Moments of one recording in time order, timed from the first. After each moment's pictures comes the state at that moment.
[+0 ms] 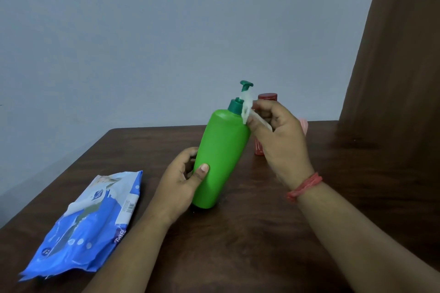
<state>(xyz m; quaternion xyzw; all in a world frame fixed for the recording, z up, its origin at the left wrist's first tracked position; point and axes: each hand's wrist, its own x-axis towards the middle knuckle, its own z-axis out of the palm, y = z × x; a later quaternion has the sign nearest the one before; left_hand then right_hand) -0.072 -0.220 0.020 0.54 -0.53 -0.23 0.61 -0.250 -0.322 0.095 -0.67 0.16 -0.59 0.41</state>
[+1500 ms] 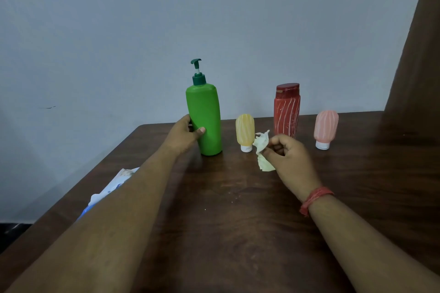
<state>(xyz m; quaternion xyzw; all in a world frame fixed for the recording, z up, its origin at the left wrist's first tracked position) 0.027 -0.316 0.053 0.71 -0.47 -0.17 0.50 -0.251 -0.377 0.013 -0.71 0.29 -0.47 0.44</state>
